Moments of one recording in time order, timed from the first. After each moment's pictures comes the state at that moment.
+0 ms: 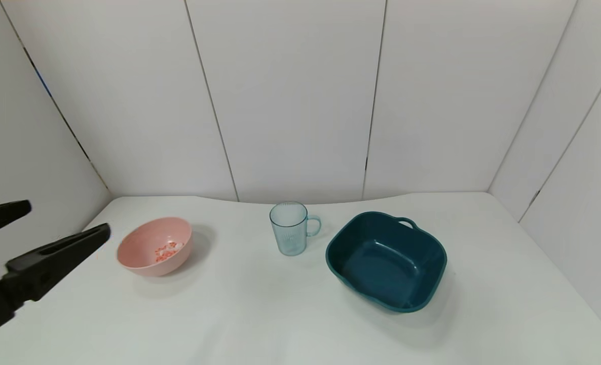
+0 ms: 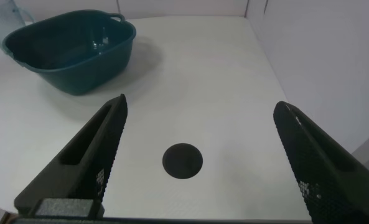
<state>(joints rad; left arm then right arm) -0.31 0.91 -0.69 -0.08 0.10 0.08 0.00 0.00 0.00 0.00 -0.01 0.02</state>
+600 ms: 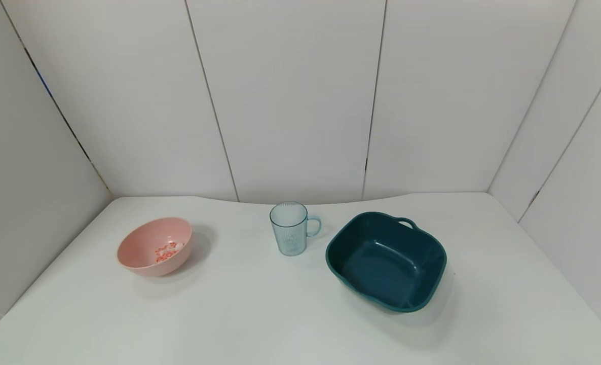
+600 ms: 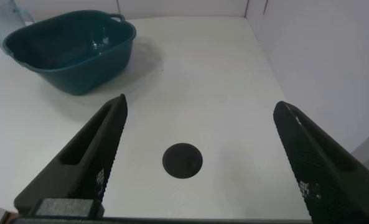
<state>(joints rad) -0.15 0.53 -0.69 0.17 0.09 0.09 0.00 0.00 0.00 0.00 -0.01 0.02</state>
